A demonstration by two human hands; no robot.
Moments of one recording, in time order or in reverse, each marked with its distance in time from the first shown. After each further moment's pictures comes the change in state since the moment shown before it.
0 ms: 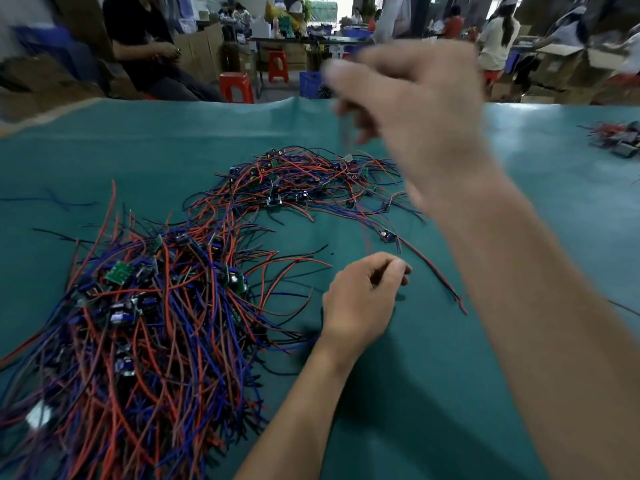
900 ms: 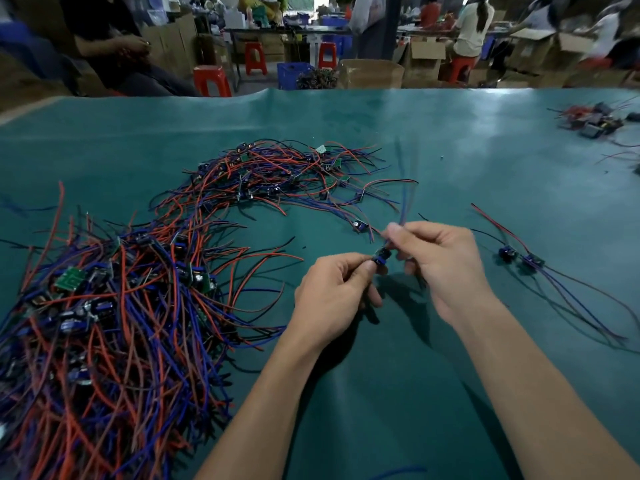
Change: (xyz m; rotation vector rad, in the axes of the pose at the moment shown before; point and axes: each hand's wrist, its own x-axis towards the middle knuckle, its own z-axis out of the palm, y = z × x) left_hand 0.001 -0.005 -0.003 -0.036 -0.186 -0.013; right_hand -0.114 0.124 -0.061 0.190 0.195 0.643
